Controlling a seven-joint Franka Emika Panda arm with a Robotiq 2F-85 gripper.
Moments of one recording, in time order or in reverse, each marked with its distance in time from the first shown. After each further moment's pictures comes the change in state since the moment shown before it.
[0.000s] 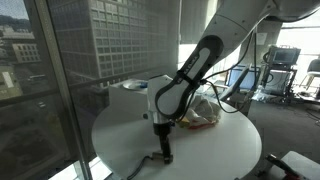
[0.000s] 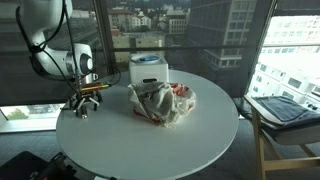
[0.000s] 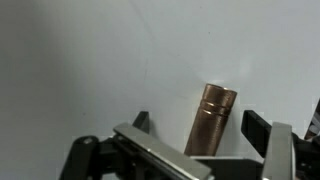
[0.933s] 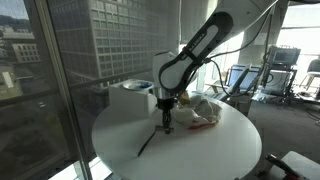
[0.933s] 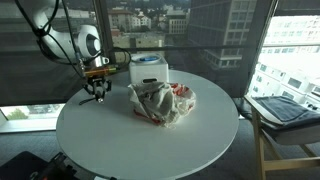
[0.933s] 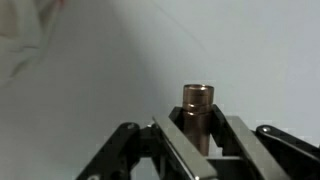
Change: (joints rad) arm -0.011 -0.154 -0.077 0.027 -0.013 -0.078 0.152
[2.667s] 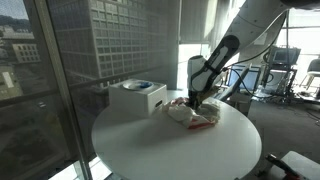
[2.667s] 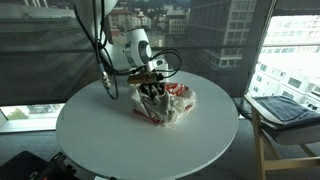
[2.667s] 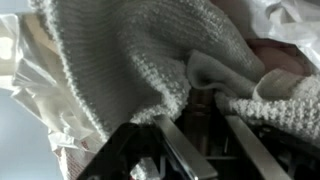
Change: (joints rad) arm -0.108 0.082 -0.340 0.037 -0.165 0.275 0.601
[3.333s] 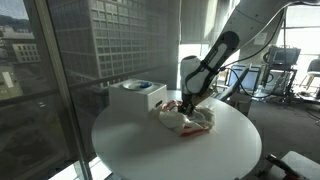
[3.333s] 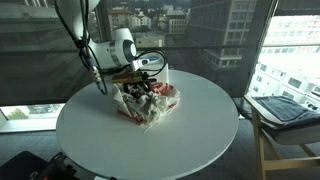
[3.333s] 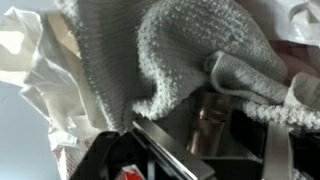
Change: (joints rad) arm 0.090 -0.058 0.028 -0.079 0.019 -0.013 -0.003
